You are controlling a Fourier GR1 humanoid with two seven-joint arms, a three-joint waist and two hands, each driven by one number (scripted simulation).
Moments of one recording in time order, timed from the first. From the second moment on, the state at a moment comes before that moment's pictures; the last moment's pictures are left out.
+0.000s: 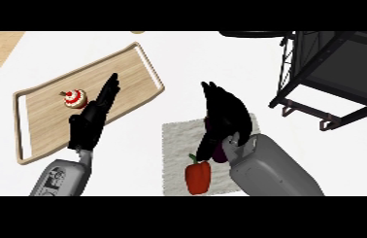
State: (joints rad) left arm -0.20 0.22 -0.17 -1.42 0.02 0.12 0.03; right arm -0.59 -0.15 0.58 -1.53 0.50 0.21 1.09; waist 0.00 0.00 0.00
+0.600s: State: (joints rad) left arm -0.18 0.20 -0.16 -1.44 -0.01 0.10 0.03; right arm -0.55 -0.10 0.55 -1.44 0.60 0.24 1.05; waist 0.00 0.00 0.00
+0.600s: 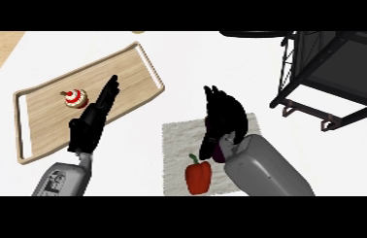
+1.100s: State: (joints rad) left arm -0.18 0.16 -0.15 -1.45 -0.05 0.09 0.04; right arm -0.50 -0.06 0.49 -1.38 0.69 0.27 1.00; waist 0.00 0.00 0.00
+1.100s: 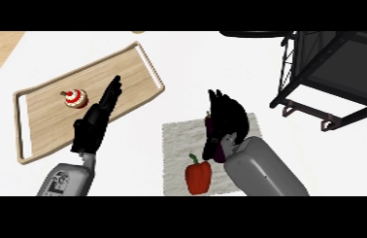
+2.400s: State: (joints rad) left arm -0.15 0.13 -0.08 -1.47 -0.09 0.05 0.04; right arm -0.36 -0.19 0.57 -1.48 0.77 0.42 0.55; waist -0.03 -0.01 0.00
